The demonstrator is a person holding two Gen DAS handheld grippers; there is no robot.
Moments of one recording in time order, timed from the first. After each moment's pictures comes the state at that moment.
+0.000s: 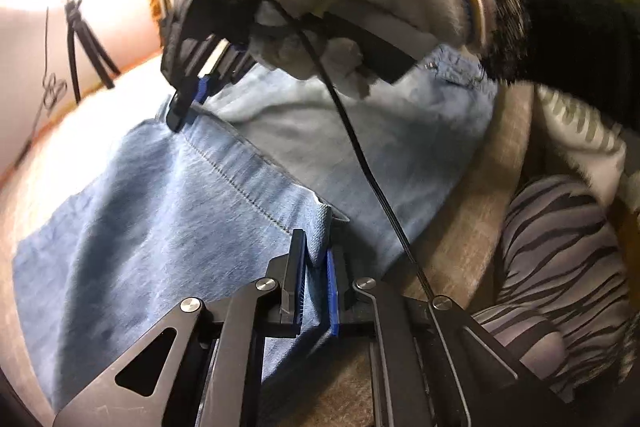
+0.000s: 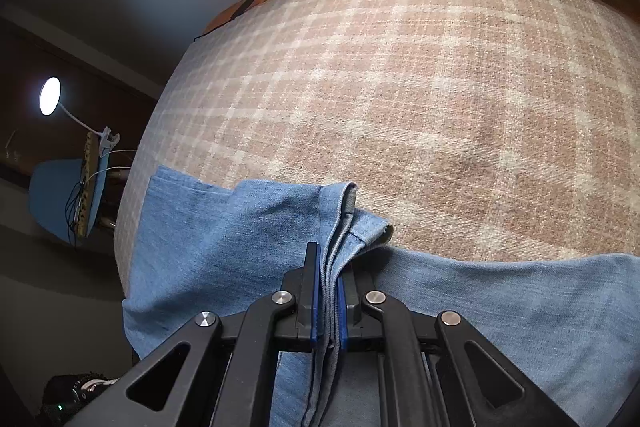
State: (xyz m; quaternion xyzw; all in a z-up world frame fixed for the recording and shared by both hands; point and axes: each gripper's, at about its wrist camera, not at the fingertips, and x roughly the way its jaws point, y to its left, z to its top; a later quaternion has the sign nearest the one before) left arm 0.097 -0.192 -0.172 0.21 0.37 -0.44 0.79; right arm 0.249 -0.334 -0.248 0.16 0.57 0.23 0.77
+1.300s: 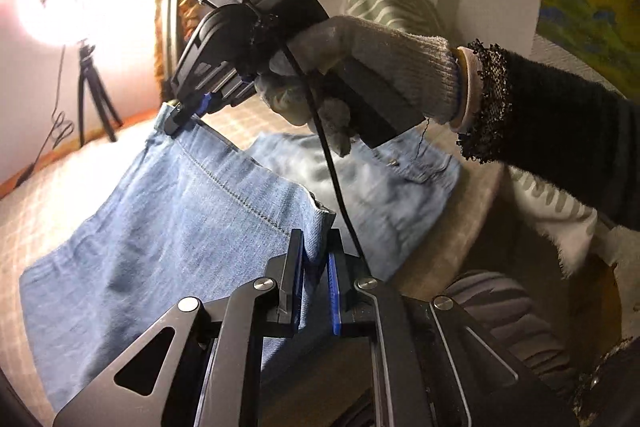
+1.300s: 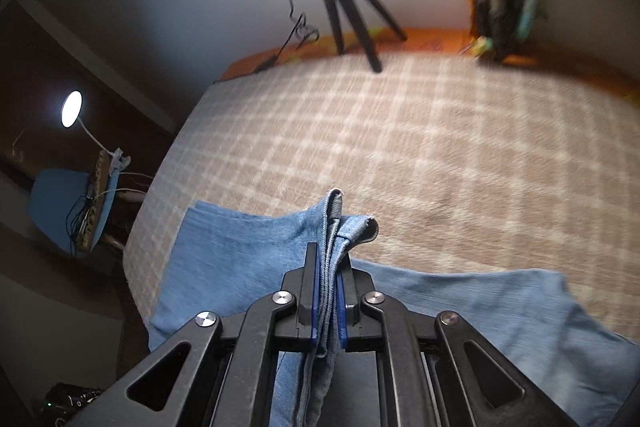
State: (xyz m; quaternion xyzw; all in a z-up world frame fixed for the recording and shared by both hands) left arm 0.080 -0.198 -0.110 0.10 0.31 -0.47 0.82; right arm 0.219 -0.364 -0.157 0.14 0.50 0.20 0.83
